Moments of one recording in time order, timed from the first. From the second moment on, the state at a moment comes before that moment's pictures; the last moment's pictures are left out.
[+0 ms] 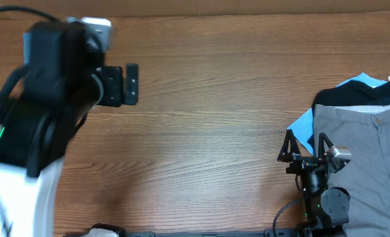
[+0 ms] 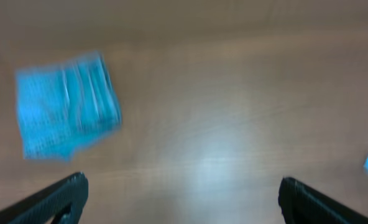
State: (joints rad) left arm -0.22 1.35 2.00 -1.31 -0.07 -0.09; right arm 0.16 0.01 0.02 -0.01 0.16 0.33
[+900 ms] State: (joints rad) left arm -0.08 0.10 0.33 -0.17 -0.02 -0.05; right arm 0.16 0.01 0.02 -0.01 0.16 0.33
